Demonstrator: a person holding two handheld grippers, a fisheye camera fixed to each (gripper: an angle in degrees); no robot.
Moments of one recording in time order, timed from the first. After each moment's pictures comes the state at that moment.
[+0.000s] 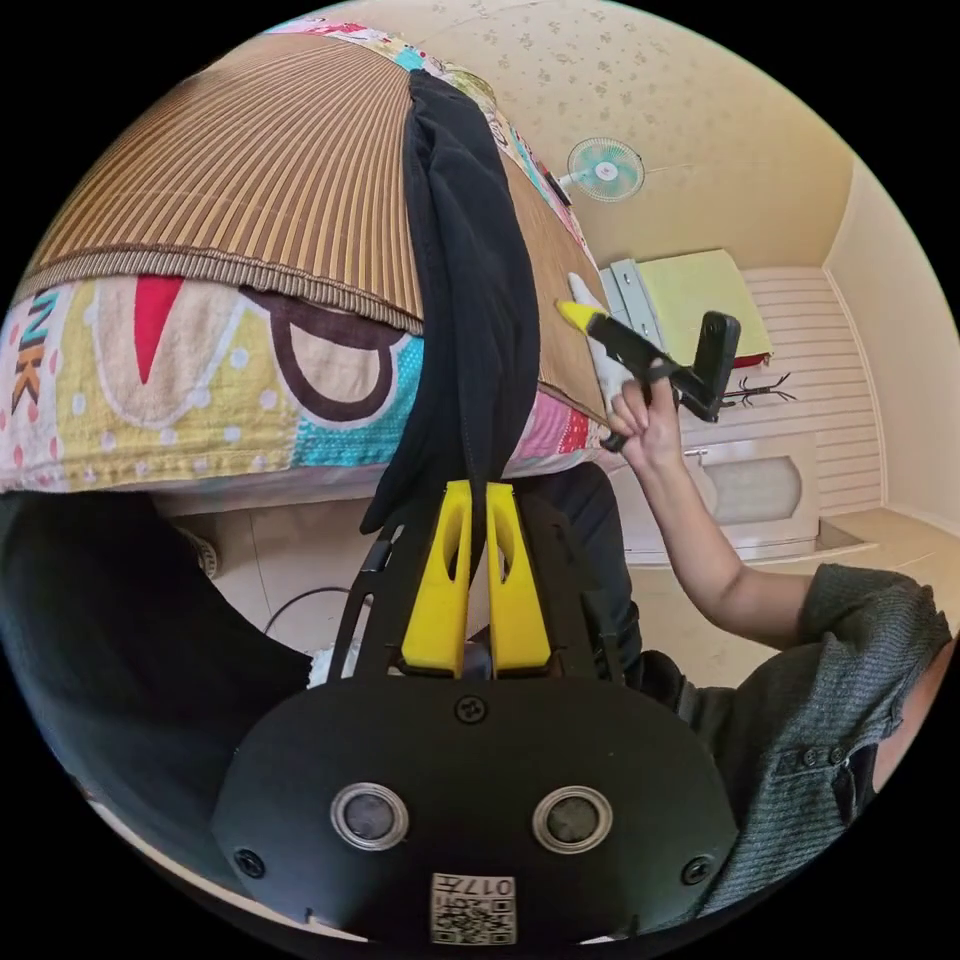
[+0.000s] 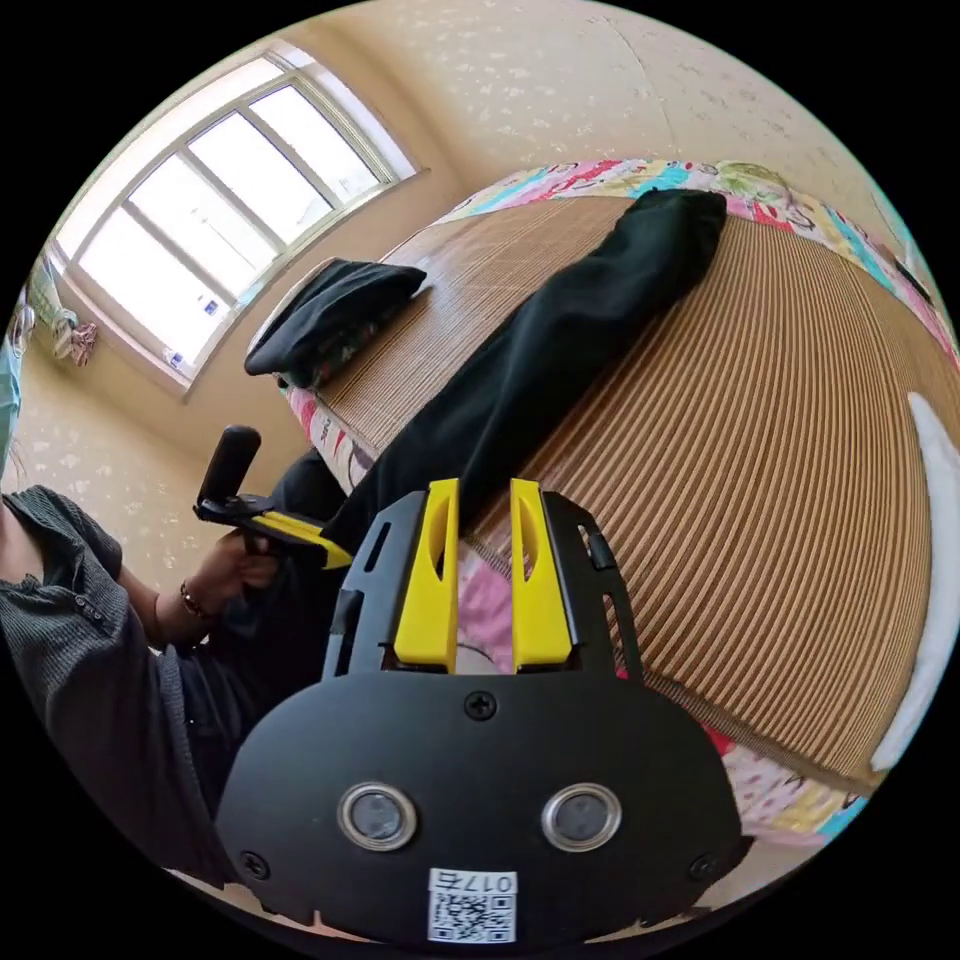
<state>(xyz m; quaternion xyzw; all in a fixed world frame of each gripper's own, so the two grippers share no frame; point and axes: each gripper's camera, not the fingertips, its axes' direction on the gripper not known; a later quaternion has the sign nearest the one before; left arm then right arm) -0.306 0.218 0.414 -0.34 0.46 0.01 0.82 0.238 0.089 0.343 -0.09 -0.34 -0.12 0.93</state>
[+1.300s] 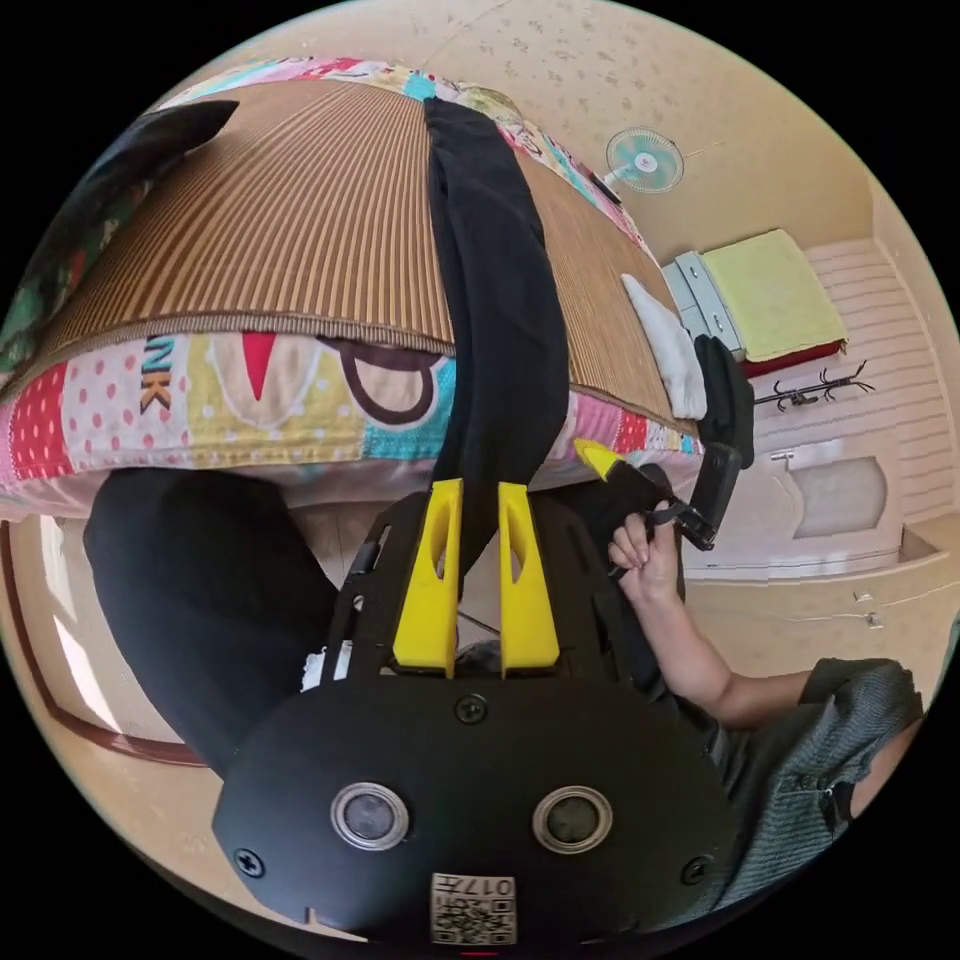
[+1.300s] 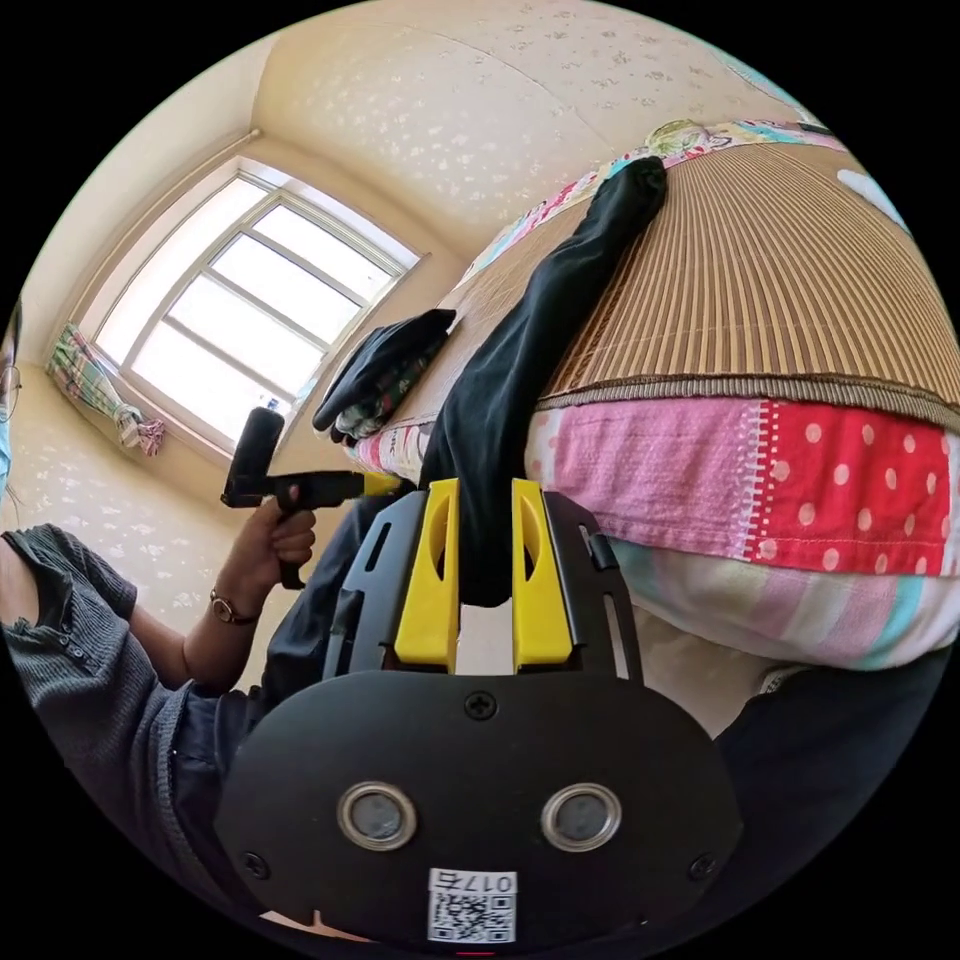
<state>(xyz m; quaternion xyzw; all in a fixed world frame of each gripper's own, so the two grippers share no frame) -0.328 0.177 0.332 -0.29 0.36 0.01 0.89 0.329 0.201 0.383 -0.05 -0.45 -0.06 0.89</state>
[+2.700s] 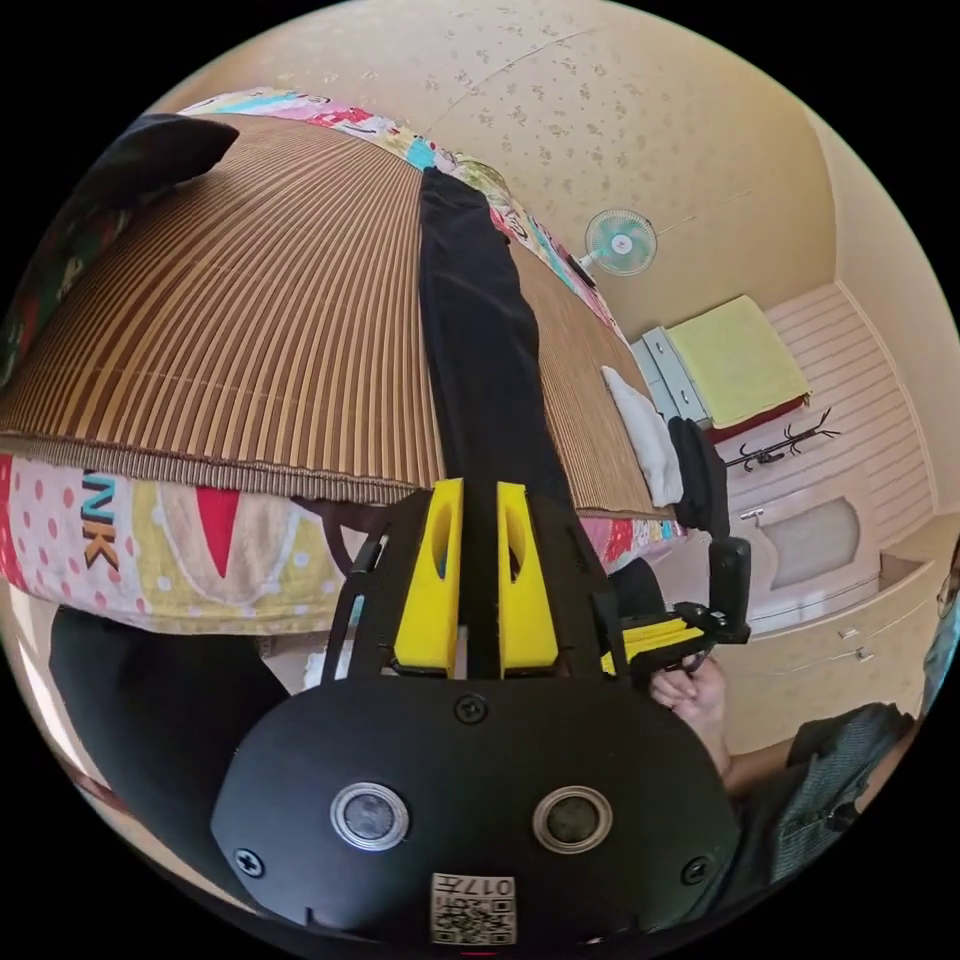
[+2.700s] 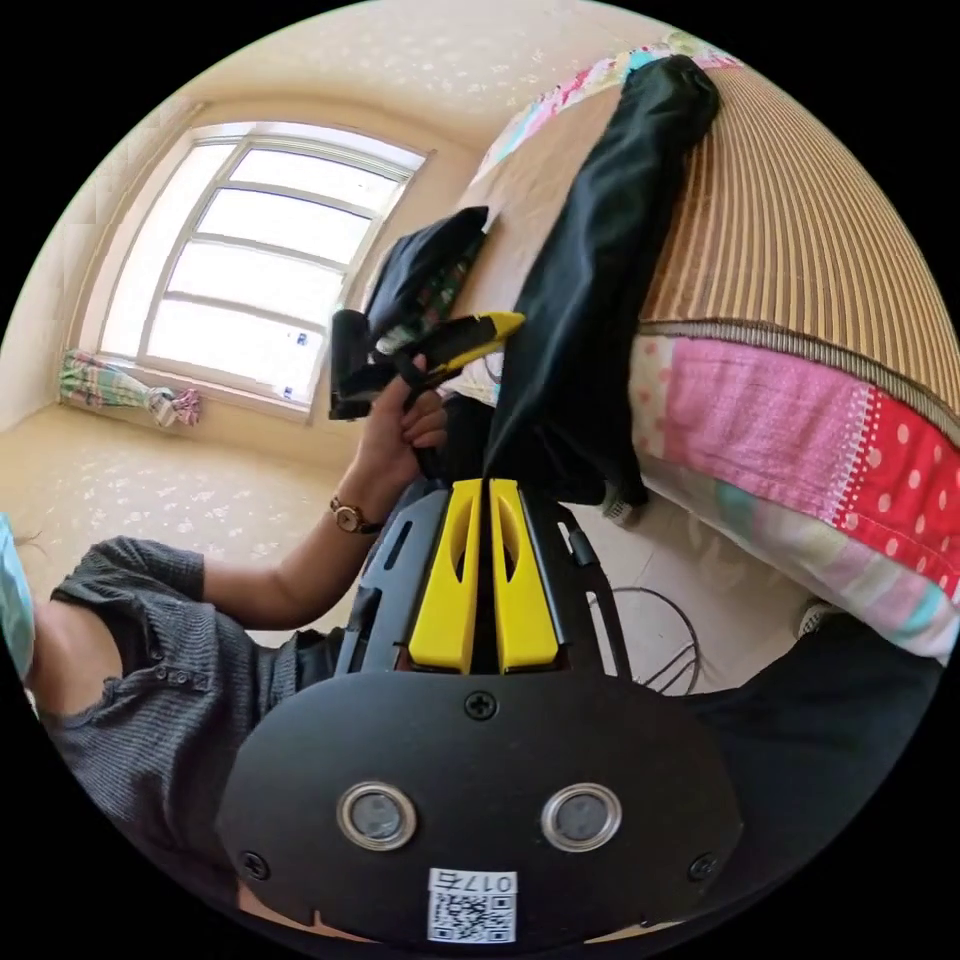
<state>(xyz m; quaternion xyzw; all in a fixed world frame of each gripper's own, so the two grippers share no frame) -0.310 0.161 0.347 -0.22 0.39 -0.01 0.90 0.308 0.177 0.325 -0.13 -0.52 -0.10 0.84</state>
